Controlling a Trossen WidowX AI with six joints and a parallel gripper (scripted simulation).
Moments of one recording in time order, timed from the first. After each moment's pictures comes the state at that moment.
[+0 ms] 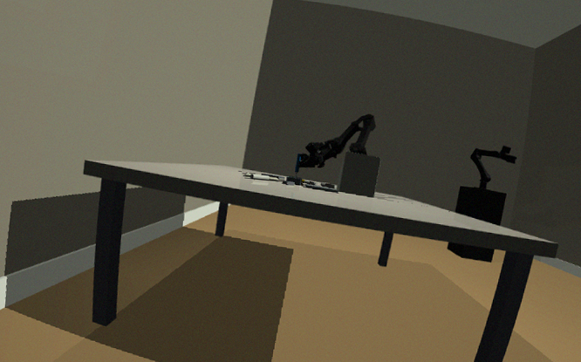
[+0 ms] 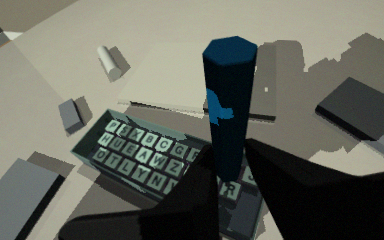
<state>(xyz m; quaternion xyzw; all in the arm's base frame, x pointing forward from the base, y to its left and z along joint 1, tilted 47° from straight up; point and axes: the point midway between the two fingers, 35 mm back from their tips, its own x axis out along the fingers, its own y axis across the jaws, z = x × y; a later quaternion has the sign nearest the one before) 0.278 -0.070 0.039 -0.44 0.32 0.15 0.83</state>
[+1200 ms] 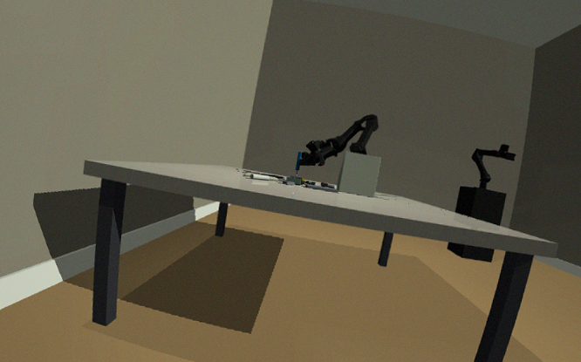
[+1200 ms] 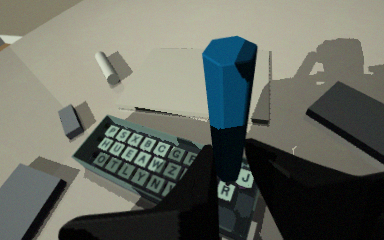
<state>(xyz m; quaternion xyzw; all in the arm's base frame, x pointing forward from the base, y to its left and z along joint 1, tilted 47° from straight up) 0.276 -0.065 0.049 -0.44 0.31 0.14 0.83</state>
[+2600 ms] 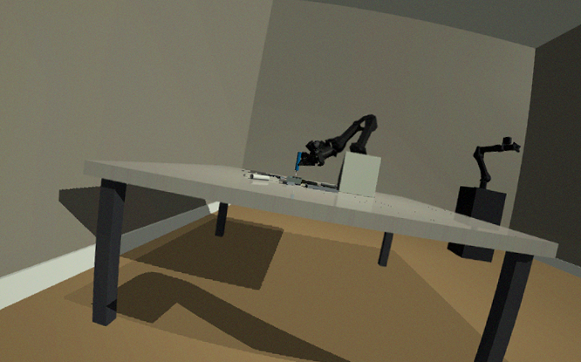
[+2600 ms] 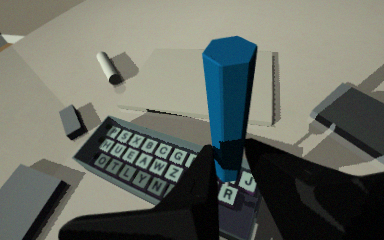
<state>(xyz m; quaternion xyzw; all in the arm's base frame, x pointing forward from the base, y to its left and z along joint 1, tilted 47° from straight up) 0.278 -0.064 0.046 -0.44 0.31 0.15 0.83</state>
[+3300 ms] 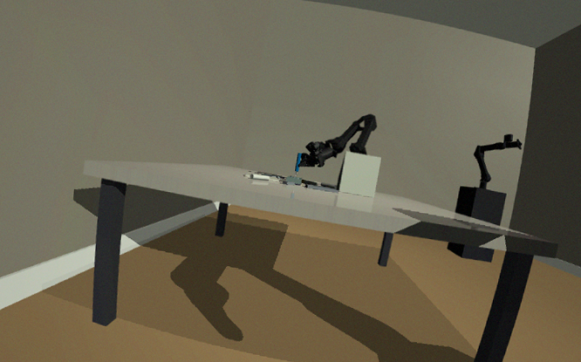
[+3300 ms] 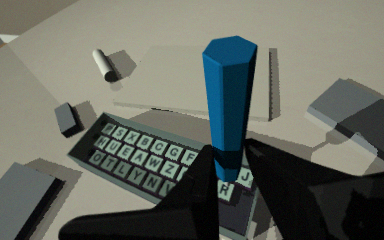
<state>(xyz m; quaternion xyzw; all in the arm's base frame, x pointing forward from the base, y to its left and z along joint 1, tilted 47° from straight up) 0.278 -0.070 0.045 -0.44 0.31 0.14 0.83</state>
